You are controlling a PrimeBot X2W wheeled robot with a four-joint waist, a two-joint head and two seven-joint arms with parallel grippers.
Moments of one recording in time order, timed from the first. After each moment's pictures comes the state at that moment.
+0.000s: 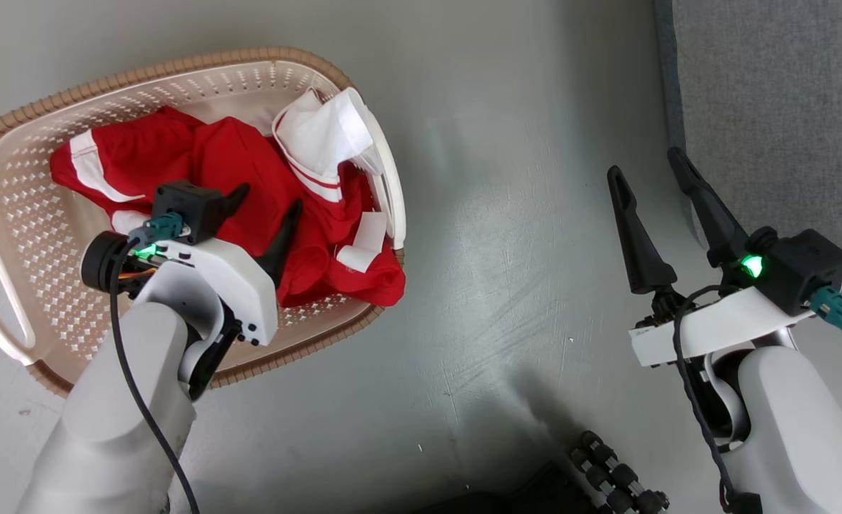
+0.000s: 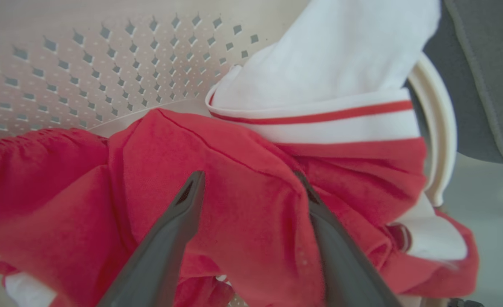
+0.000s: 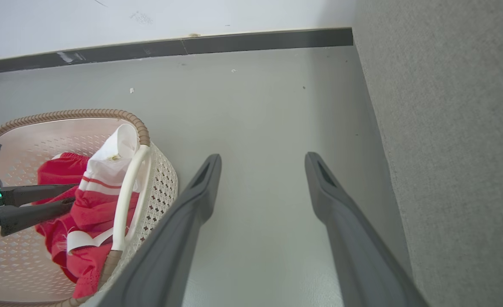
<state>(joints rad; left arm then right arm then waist) -0.67 0.14 -0.36 0.50 -0.39 -0.12 0.08 -0.33 -0.04 0.09 0.03 0.11 0.12 -0.25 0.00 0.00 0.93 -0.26</state>
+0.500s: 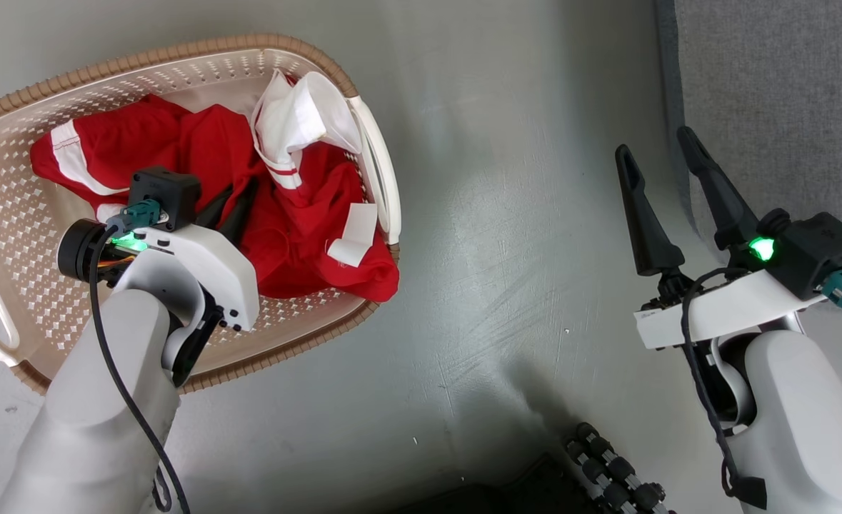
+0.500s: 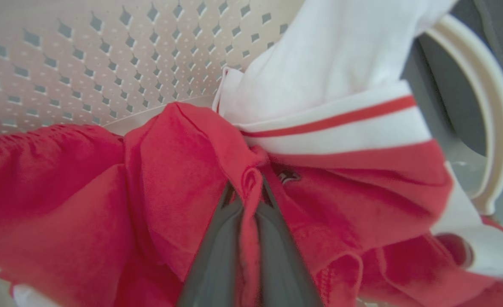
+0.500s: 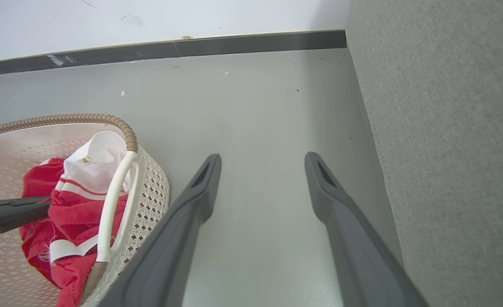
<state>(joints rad) -0.71 0.16 -0.36 0.55 -0.38 -0.12 0.05 -0.37 -0.04 0.08 0.03 0.12 0.12 -0.25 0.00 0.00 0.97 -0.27</state>
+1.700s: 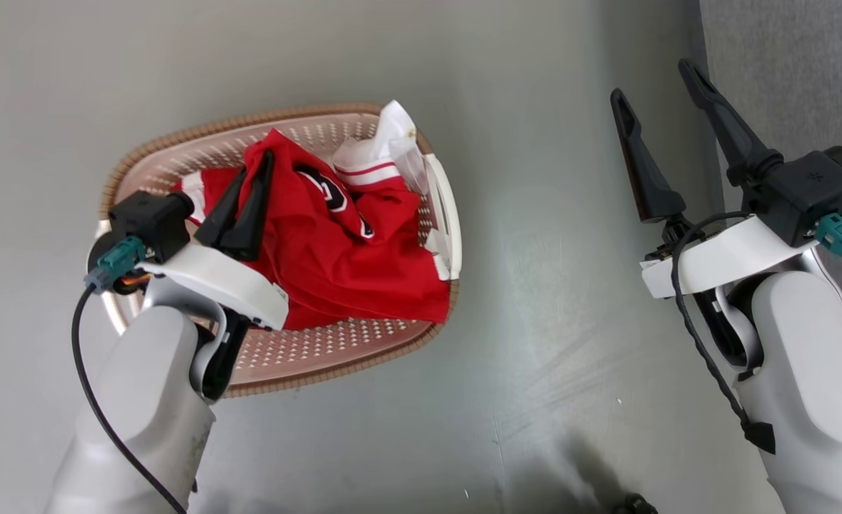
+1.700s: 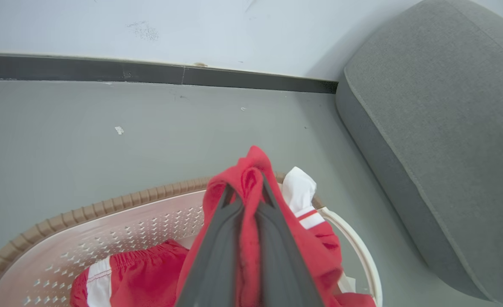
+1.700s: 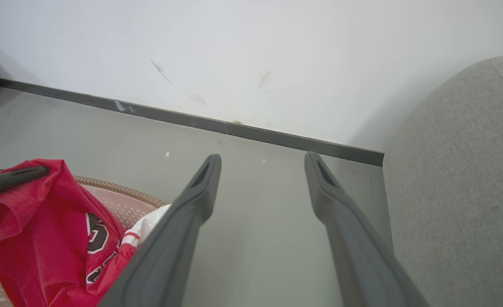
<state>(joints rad) -0.65 0.09 -0.30 0.50 -0.48 -0.12 -0.22 -0.52 -0.11 0.14 0.09 0.01 0.12 -0.26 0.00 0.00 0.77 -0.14</state>
